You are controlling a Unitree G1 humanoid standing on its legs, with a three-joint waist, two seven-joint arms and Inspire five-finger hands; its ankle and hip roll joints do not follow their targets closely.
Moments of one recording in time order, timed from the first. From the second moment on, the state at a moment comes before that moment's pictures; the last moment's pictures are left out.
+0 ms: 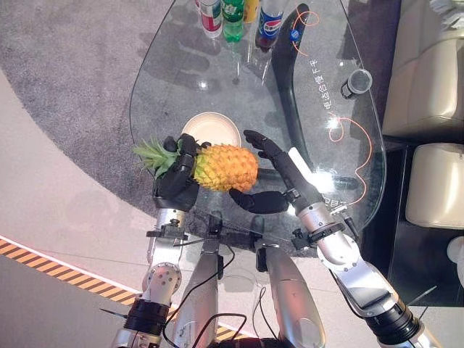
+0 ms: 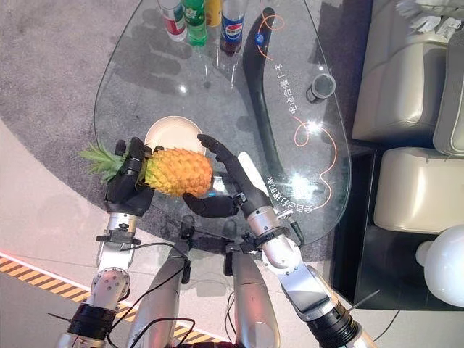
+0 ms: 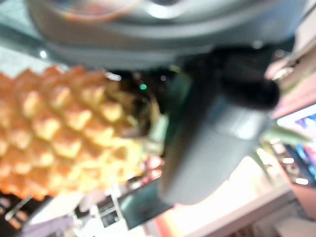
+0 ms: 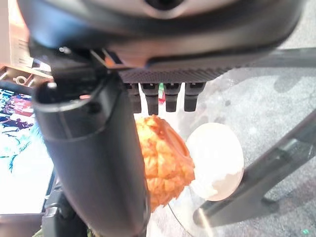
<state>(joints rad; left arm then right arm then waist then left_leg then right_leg) -0.17 0.21 -0.12 0.07 -1.28 -0.29 -0.32 -0.21 -0.45 0.40 -0.34 -0.07 0.13 -0.14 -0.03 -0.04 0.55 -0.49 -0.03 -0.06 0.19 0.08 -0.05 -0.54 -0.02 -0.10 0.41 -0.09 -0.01</state>
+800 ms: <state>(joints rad) -0.20 0.29 0.03 0.05 -0.98 -0.56 -0.14 -0.22 -0.49 0.22 0.01 -0.12 0.33 -0.13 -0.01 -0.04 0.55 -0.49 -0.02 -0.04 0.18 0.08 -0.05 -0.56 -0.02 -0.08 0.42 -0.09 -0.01</state>
